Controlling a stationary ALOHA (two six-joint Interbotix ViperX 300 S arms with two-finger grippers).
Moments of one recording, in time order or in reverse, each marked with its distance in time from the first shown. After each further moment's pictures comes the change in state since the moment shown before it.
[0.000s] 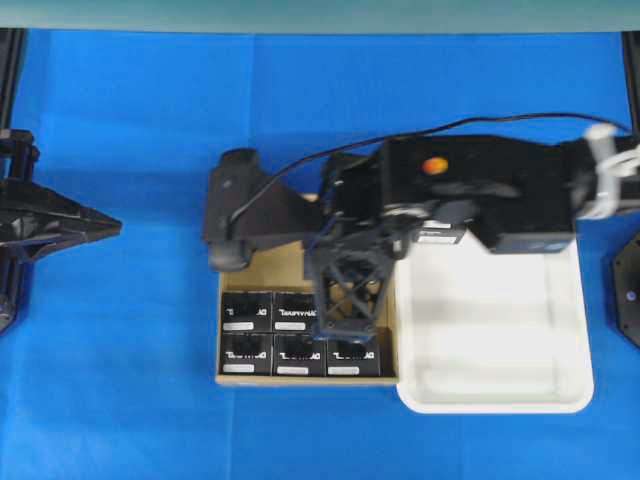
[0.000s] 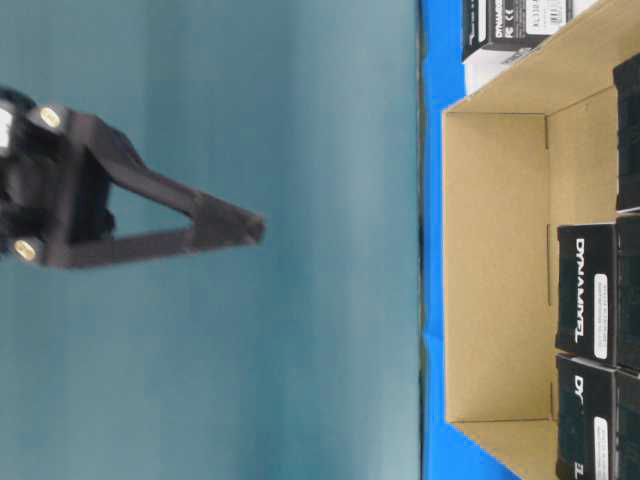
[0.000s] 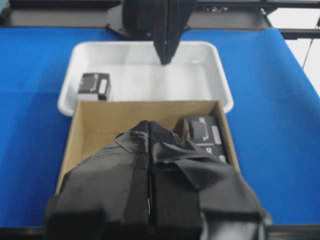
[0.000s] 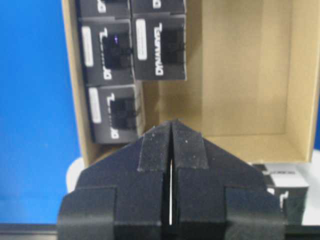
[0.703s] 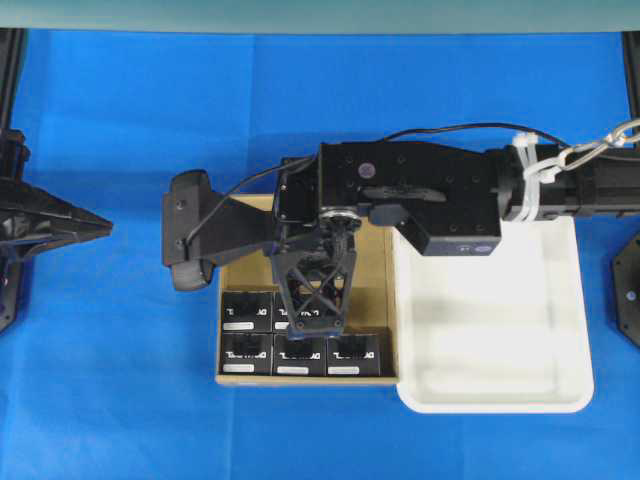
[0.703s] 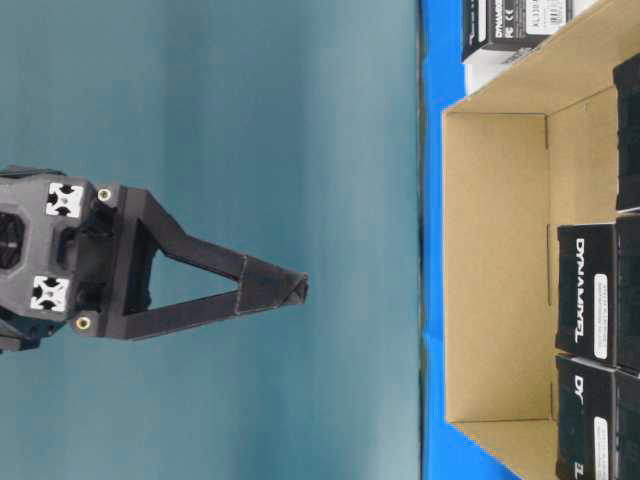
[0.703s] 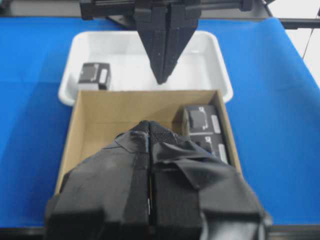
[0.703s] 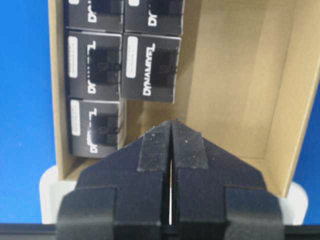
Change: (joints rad) left arm 0.000 -0.034 -0.002 0.000 0.066 0.000; right arm -0.006 0.124 -0.127 0.002 0.058 -0.132
